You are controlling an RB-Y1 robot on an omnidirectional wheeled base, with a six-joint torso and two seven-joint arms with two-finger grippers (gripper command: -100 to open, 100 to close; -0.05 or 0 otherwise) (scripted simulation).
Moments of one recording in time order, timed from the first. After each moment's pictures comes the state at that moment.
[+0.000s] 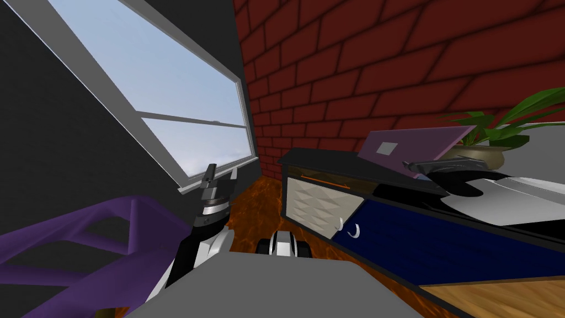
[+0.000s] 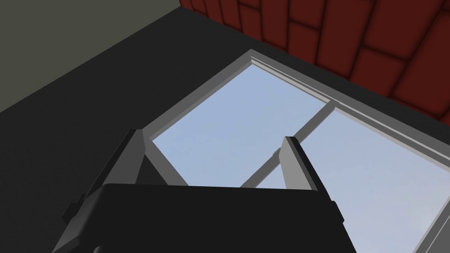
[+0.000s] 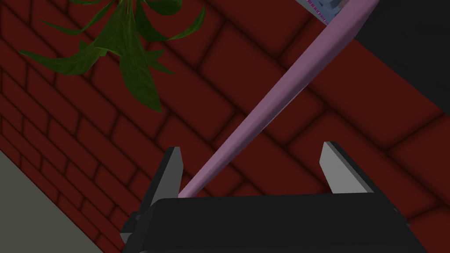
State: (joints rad) left arm 0.54 0.04 -0.03 -2.40 0.08 -0.56 0.08; right arm 0.44 -1.32 -0.57 -1.67 0.15 0.59 0.74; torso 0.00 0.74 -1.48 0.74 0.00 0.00
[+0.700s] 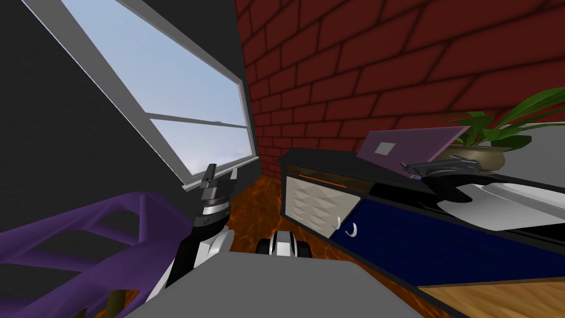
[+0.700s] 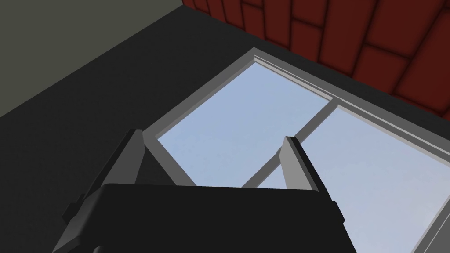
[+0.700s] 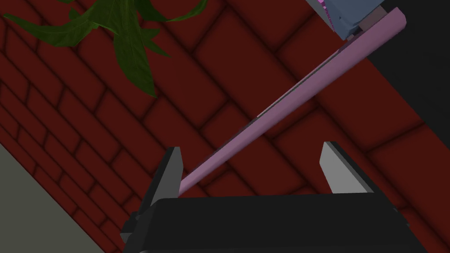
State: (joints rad) left arm 0.54 0.04 -0.03 -2.40 0.08 -0.56 0.08; right arm 0.43 -1.26 -0.54 -1.69 0.30 0.57 0.77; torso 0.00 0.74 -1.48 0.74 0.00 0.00
